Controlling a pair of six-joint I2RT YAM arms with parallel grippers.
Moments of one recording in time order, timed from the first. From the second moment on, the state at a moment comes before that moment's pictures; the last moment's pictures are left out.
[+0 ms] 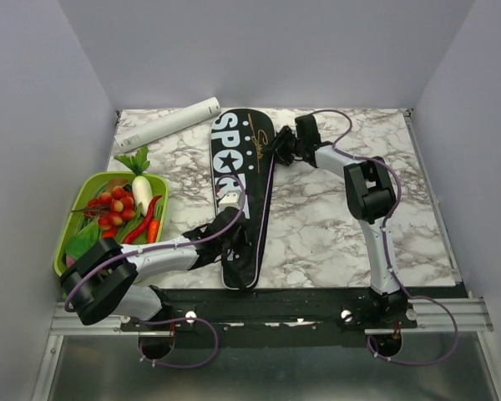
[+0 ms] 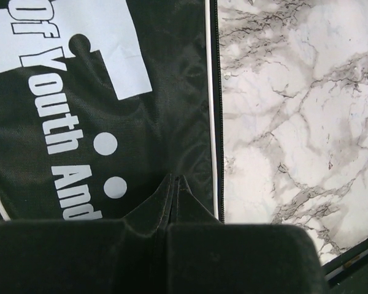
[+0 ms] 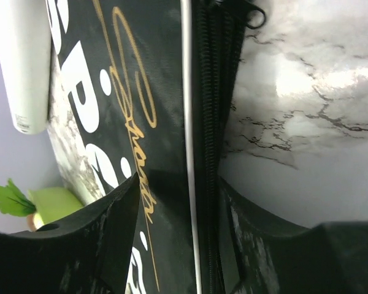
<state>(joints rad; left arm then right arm) -0.87 1.34 0.52 0.14 -0.23 -0.75 0.36 2.38 1.76 -0.01 -0.35 0.93</state>
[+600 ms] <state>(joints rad) -1.10 1.25 0.67 0.01 -0.11 -0.71 0.29 2.15 1.32 0.20 -0.30 1.23</state>
